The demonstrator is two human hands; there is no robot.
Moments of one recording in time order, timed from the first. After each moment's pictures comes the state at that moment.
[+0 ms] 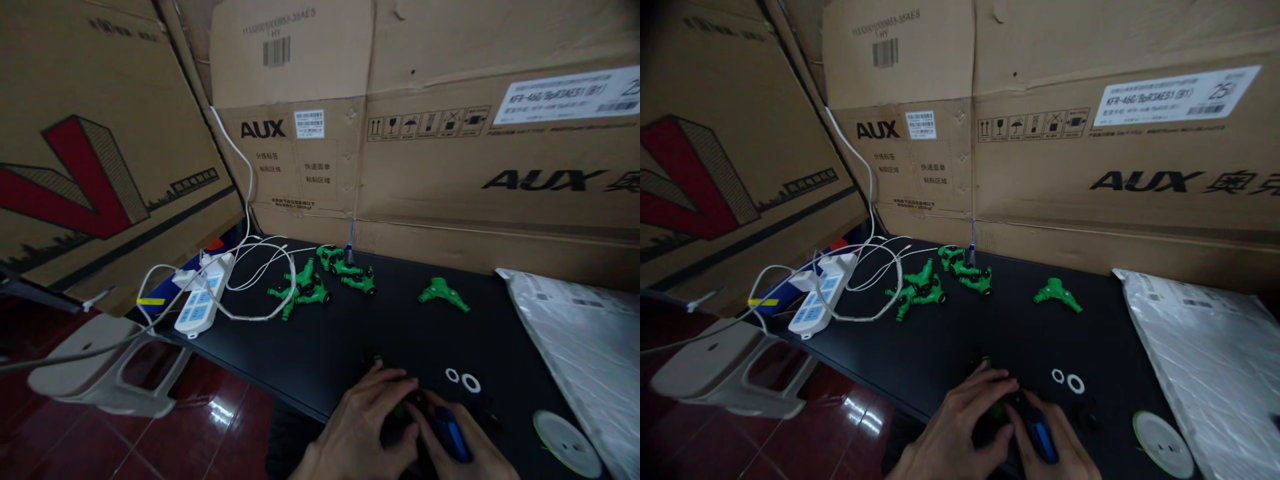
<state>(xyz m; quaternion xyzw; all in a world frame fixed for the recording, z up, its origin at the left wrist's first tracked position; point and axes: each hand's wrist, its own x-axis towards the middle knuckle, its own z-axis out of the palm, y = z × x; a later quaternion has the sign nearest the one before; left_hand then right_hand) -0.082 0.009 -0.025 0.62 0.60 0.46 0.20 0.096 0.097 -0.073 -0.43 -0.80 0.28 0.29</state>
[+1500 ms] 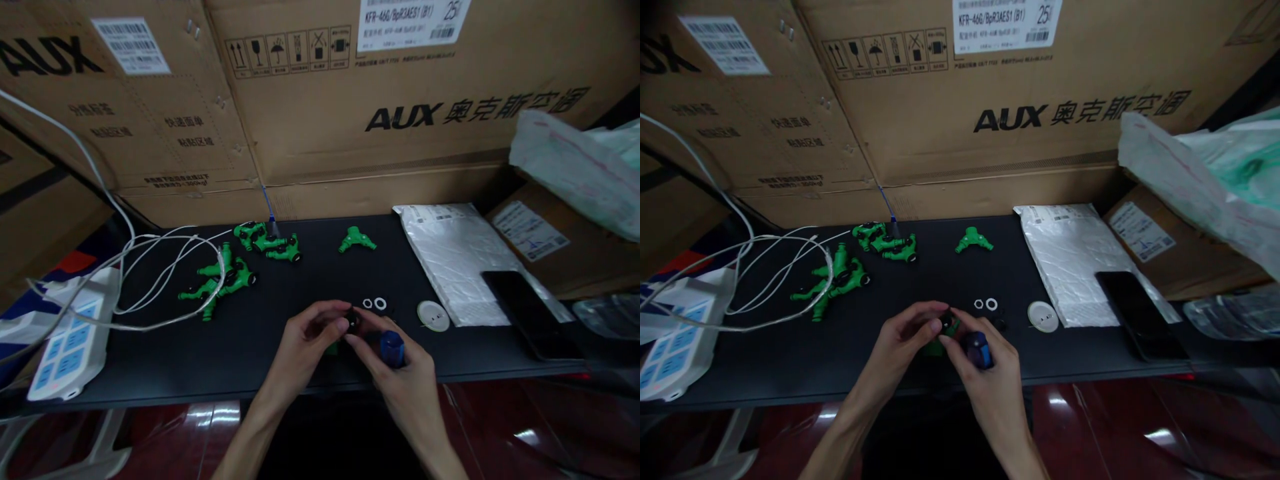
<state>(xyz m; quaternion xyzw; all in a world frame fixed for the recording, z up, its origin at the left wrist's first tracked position) -0.092 0.063 0.027 0.35 0.49 0.56 0.57 0.070 0.082 0.023 -0.48 -0.58 0.50 0.43</state>
